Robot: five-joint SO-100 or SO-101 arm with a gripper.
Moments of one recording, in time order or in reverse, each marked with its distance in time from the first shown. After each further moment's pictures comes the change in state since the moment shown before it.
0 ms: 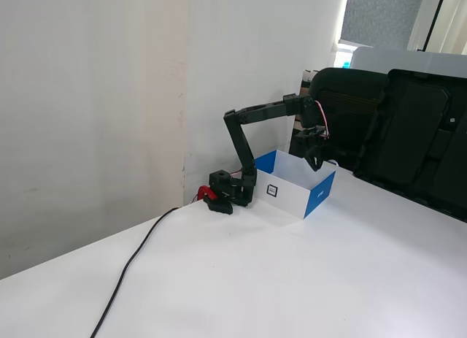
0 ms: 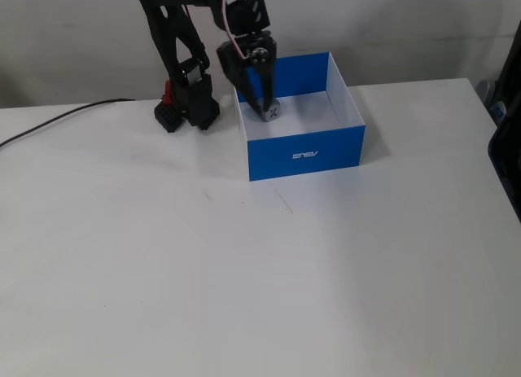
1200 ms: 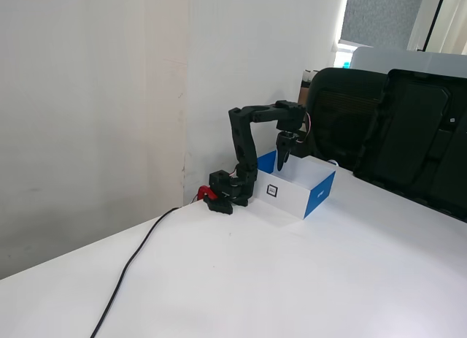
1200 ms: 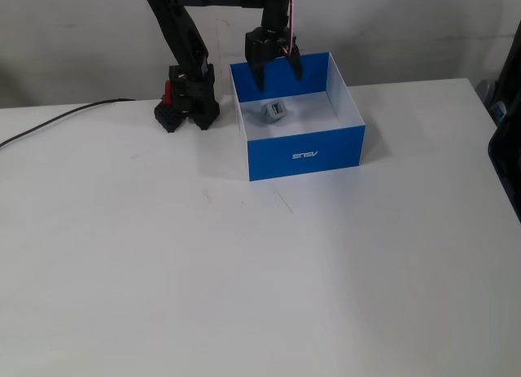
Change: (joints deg) arm 36.3 -8.4 8.4 12.0 -4.0
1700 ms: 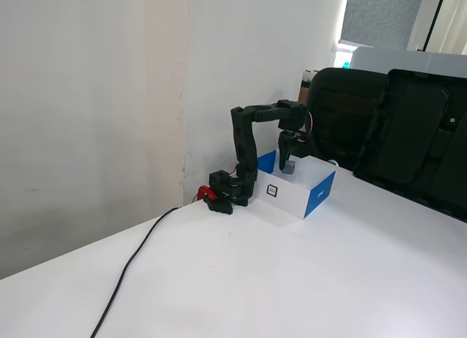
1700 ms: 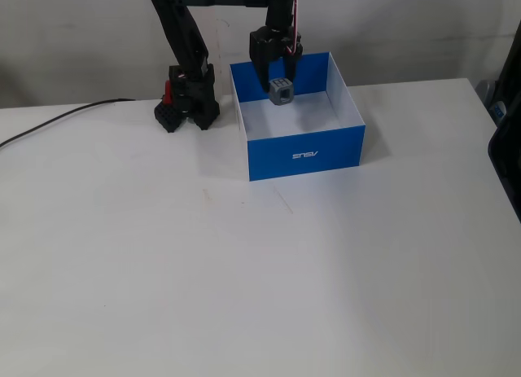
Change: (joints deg) arm 0.3 -2.8 -2.7 0.0 0.5
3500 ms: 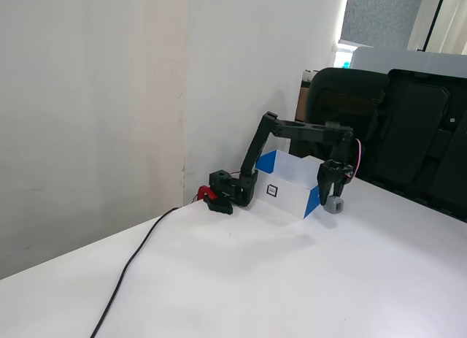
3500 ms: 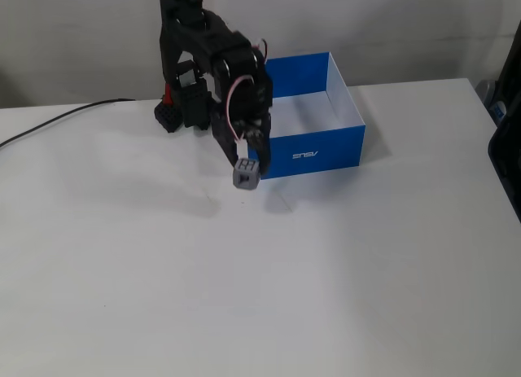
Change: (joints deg) arm -50.4 -28.0 -32.5 -1.9 -11.1
